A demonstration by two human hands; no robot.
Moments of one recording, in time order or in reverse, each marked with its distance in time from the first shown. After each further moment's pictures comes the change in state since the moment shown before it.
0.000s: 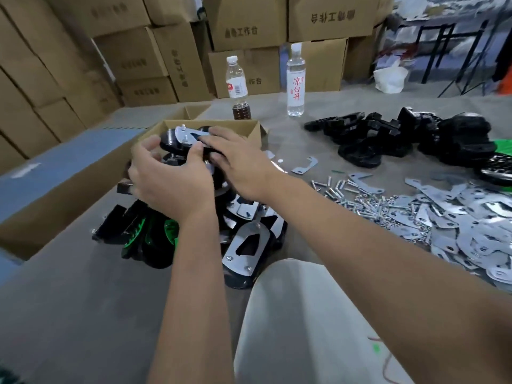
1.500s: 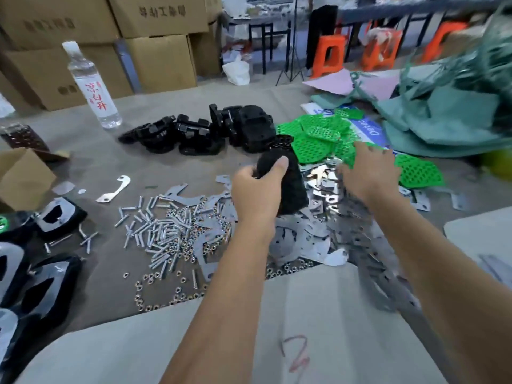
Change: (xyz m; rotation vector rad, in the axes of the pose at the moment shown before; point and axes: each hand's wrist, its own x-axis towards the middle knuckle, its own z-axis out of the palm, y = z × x) left_hand -0.341 0.112 0.136 -0.369 -1.303 -0.344; right_hand -0.351 0.268 -0.233 -0.630 0.440 1.282
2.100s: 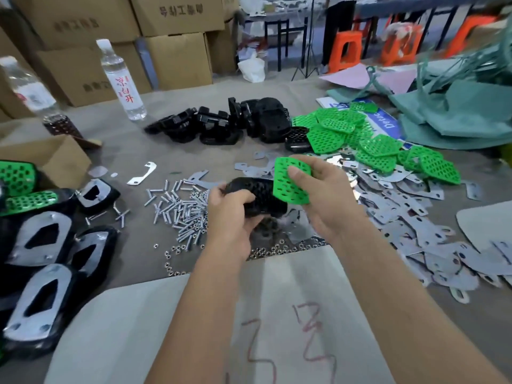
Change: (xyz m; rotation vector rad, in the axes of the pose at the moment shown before) left_hand -0.034 -0.018 -0.074 -0.408 0.009 -0.202; right_hand -0.125 -0.083 -0.006 1.652 -0.372 0.087
